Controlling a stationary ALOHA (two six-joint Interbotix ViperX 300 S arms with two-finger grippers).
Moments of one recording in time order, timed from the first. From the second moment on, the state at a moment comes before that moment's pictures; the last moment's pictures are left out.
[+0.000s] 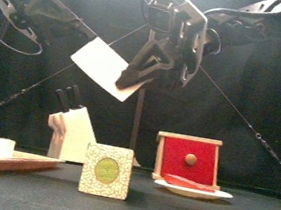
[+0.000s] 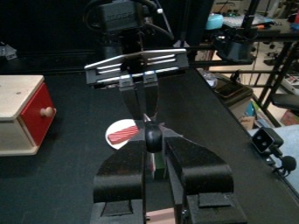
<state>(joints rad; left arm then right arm) -0.06 -0.57 1.19 0.21 -0.50 -0.19 0.08 0.07 0.52 -1.00 0.03 1.26</state>
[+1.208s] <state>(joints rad) -0.11 -0.56 1.22 0.18 -0.24 -0.19 0.19 0.08 0.46 -1.02 0.39 1.26</state>
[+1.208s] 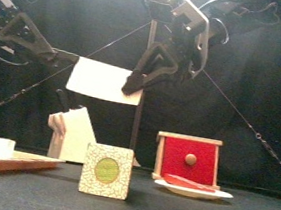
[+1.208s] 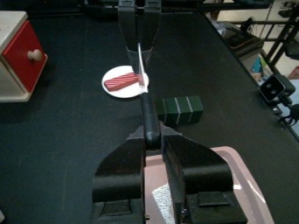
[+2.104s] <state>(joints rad) -0.26 -0.42 1.13 0.12 -0.07 -0.19 0.25 0.15 0.41 -0.82 0.45 1.27</state>
